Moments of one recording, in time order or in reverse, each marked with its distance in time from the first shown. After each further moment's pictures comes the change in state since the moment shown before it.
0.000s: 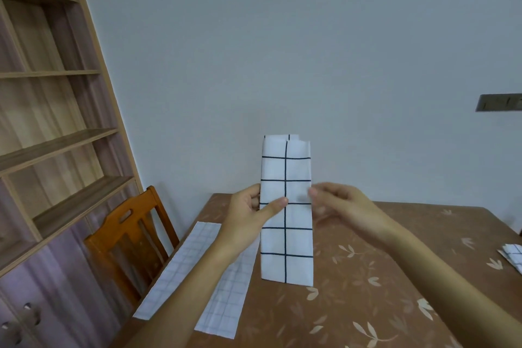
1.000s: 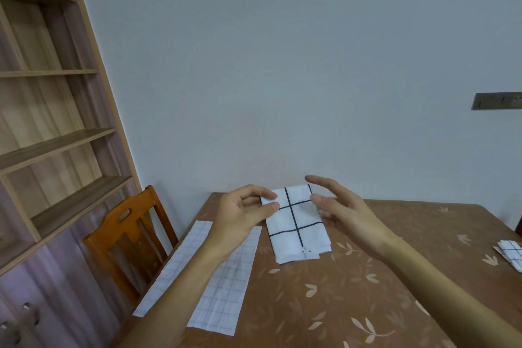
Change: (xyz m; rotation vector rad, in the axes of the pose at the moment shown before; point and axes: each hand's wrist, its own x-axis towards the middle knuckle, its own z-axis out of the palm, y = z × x) left_hand -0.008 0.000 -0.011 0.024 0.041 0.014; right_hand -0.009 0.021 0.005 0.079 0.036 -0.059
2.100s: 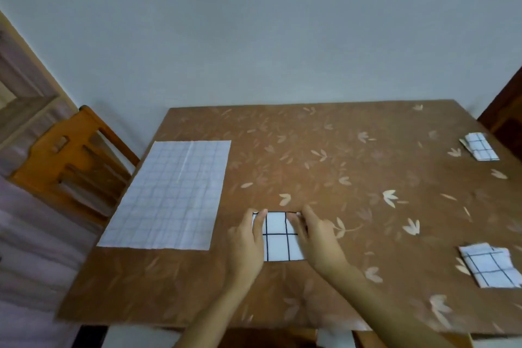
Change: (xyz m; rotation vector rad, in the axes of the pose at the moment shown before) left_hand -0.067 -0.242 0.065 0.757 0.161 -0.057; right_hand -0.056 0.229 0.035 -0.624 0.275 0.302
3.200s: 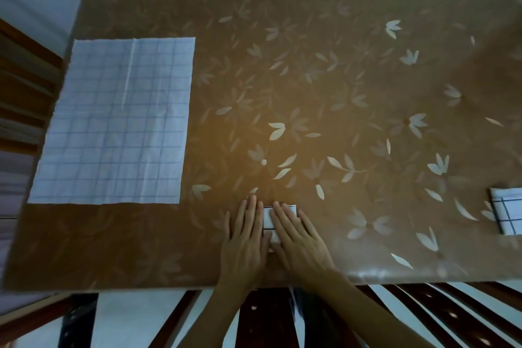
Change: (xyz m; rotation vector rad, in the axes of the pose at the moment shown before) left_hand -0.092 -0.129 0.117 0.587 -0.620 0.171; right_hand -0.048 0.161 0.118 -0.709 -0.429 -0.276
